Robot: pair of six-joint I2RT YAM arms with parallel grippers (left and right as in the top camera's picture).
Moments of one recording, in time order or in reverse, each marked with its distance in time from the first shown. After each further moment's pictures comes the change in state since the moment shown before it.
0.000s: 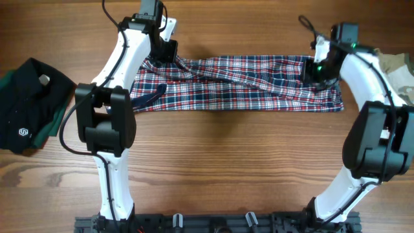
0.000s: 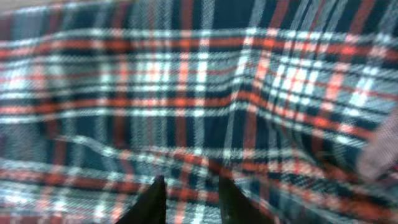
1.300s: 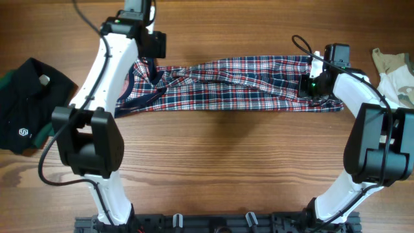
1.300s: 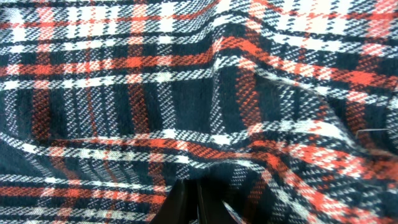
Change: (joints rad) left arm 0.035 -0.231 -0.114 0.009 -0.236 -0.205; right arm -0.001 -0.037 -0.241 0.245 0.034 0.012
